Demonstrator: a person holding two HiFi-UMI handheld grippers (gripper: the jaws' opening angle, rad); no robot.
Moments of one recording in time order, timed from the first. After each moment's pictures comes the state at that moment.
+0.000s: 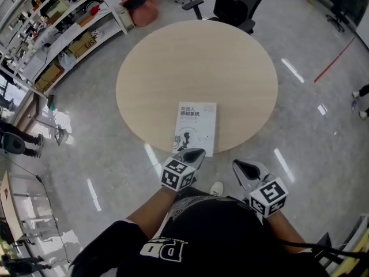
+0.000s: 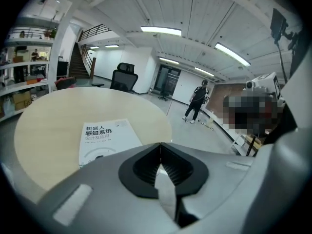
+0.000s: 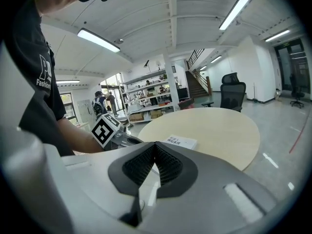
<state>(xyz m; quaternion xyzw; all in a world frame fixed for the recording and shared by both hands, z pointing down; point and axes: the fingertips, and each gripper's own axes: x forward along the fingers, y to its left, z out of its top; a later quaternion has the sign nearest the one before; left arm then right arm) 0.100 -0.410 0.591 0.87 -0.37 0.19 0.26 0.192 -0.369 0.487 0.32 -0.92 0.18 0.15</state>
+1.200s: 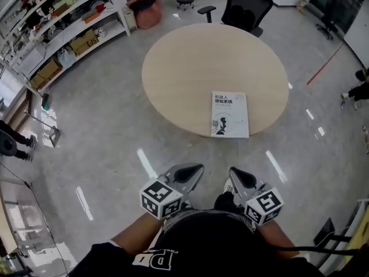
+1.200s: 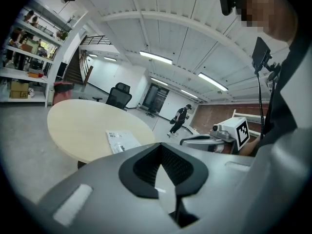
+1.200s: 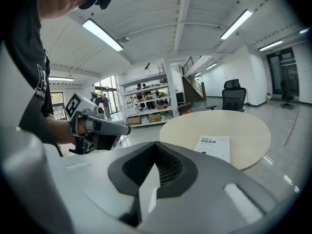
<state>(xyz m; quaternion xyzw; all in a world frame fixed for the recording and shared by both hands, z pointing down) -0.097 -0.240 0.490 0.91 -0.32 0.07 0.25 -0.015 -0.237 0.498 0.37 -0.91 0.16 0.12</state>
